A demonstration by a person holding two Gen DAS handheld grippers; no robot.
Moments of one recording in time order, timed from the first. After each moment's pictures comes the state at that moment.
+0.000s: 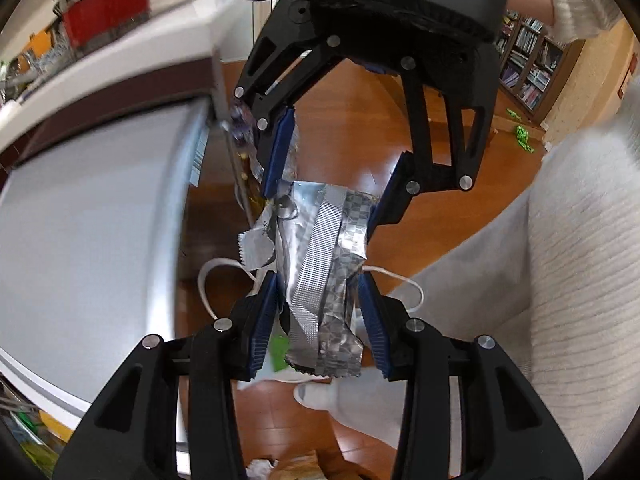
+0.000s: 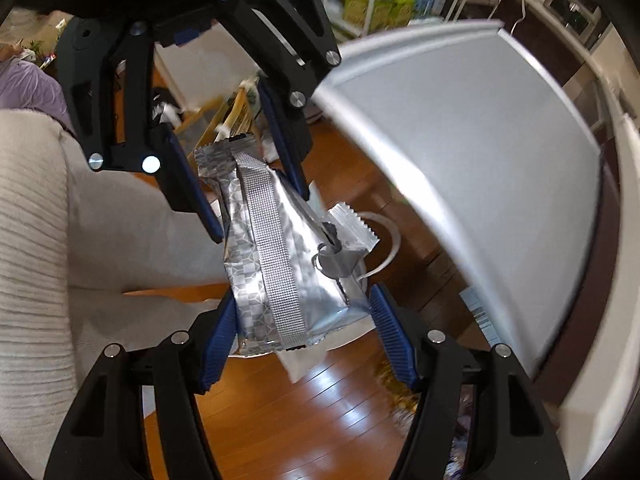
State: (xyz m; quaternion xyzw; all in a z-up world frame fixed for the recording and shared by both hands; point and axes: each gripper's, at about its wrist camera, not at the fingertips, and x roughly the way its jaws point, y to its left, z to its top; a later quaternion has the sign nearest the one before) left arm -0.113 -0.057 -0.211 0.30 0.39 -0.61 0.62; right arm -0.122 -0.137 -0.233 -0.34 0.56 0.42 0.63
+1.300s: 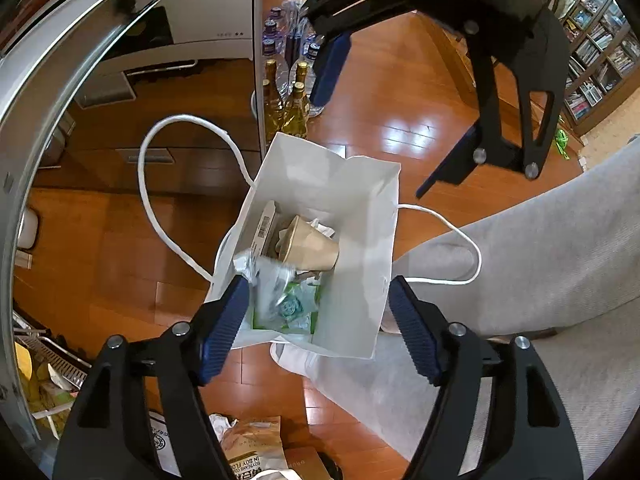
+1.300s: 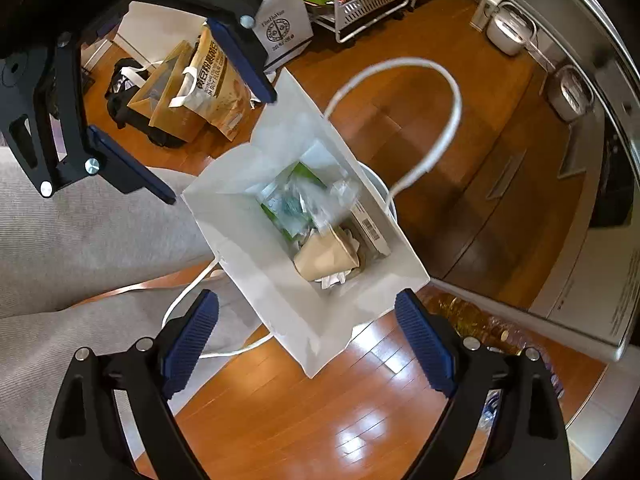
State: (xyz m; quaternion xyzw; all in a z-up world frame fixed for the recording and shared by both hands) left arm -0.112 -0.077 -0.330 0.30 0.51 -0.53 0.61; right arm -0.107 -0.161 -0.372 -0.29 0.65 0.36 0.60
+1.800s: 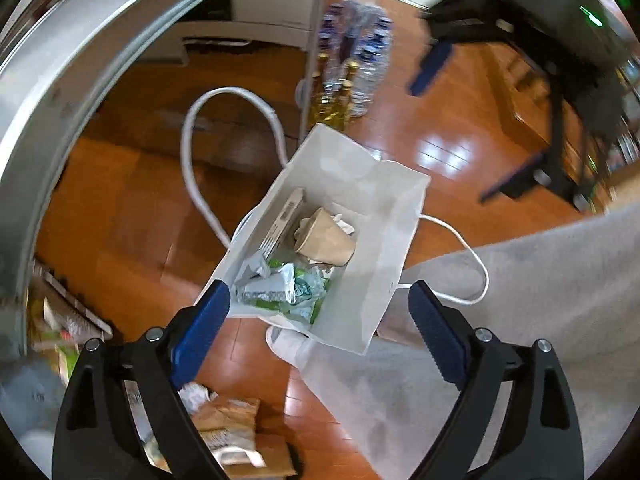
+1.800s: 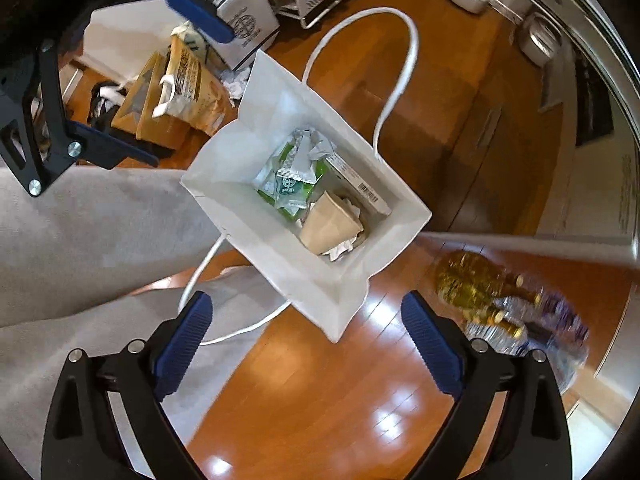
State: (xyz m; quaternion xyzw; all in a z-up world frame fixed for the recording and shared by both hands) left arm -0.109 -0.071 -0.324 0.25 0.56 -0.43 0.66; right arm -0.130 -0.189 -0.354 -0.23 0.69 0.29 0.62
